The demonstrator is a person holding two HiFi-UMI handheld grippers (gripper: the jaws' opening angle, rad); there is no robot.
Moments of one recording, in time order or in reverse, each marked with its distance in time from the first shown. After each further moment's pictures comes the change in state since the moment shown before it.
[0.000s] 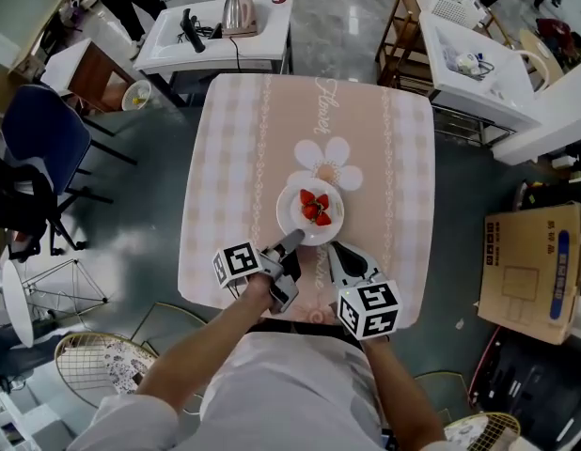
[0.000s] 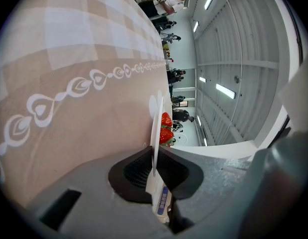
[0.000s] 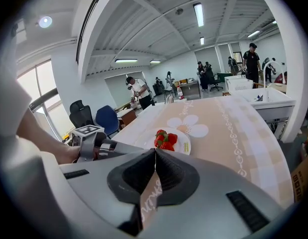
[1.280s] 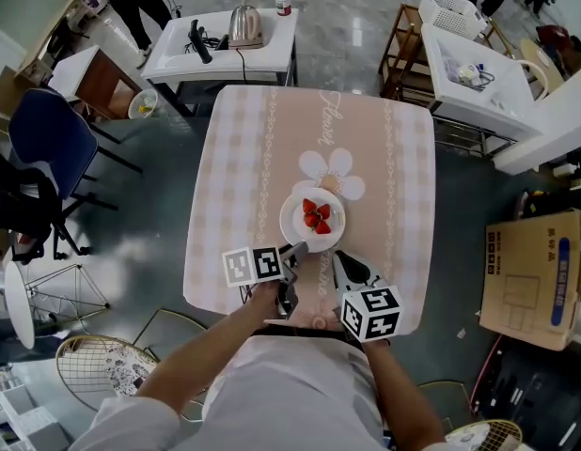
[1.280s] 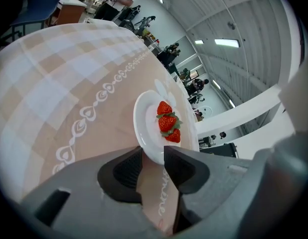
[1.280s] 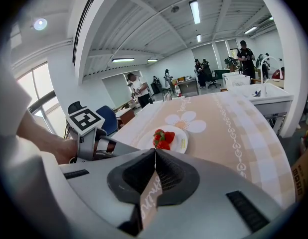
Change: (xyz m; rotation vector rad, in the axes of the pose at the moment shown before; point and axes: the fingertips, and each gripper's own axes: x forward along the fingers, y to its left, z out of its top) left arm -0.010 0.012 -0.002 0.402 0.148 0.357; right arm 0.000 -0.004 -0.008 0.037 0.018 -0.009
